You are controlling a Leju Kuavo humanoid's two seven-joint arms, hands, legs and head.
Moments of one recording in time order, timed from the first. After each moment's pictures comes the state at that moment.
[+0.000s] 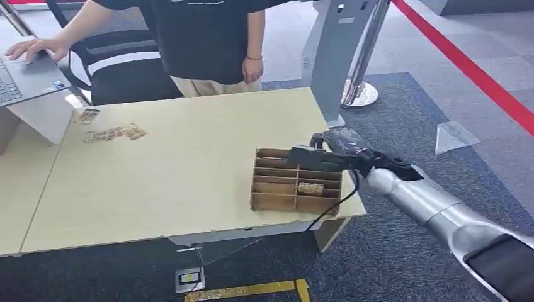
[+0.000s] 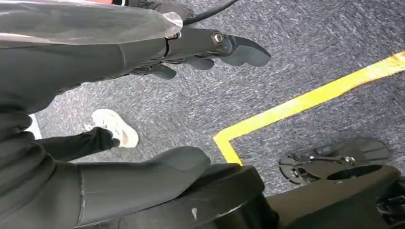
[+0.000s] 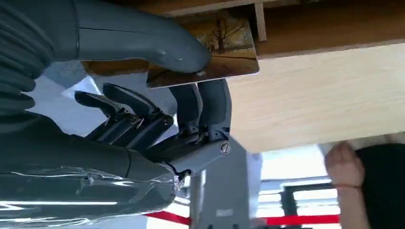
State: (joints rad) left arm -0.12 -0.03 -1.26 -0.21 0.67 0.49 -0.01; right arm -0.71 -0.36 0.63 -1.00 0.71 0.07 0.03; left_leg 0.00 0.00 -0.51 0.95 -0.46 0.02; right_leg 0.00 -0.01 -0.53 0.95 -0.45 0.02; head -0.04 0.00
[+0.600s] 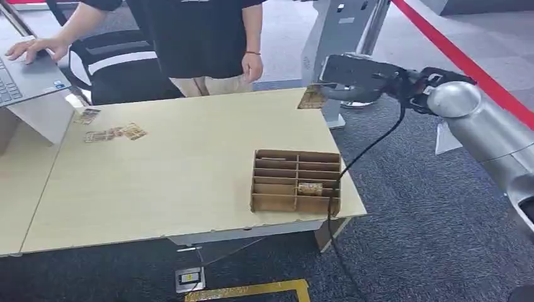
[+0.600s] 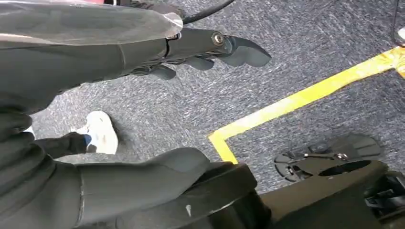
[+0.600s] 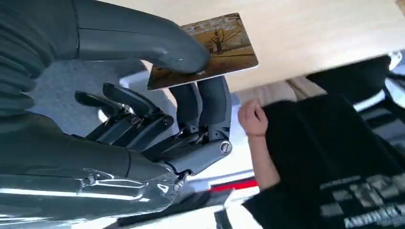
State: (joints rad) left arm -0.13 -0.02 -1.26 -0.21 0.66 0.48 -0.03; right arm -1.12 -0.52 0.68 -1.17 0.19 0.40 0.11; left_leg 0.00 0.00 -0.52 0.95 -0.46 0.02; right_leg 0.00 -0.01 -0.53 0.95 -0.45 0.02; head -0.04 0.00
